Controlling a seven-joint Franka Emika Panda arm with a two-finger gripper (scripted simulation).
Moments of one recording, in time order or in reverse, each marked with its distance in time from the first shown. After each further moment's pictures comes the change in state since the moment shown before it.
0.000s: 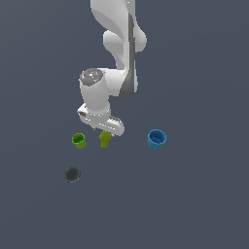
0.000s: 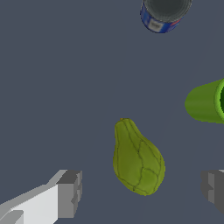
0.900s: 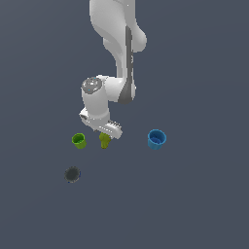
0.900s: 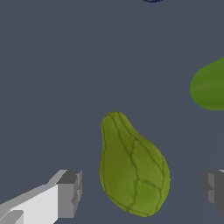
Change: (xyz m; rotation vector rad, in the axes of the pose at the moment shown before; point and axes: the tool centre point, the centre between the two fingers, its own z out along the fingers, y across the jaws) arm -0.011 0.014 0.039 -0.005 -0.002 0.057
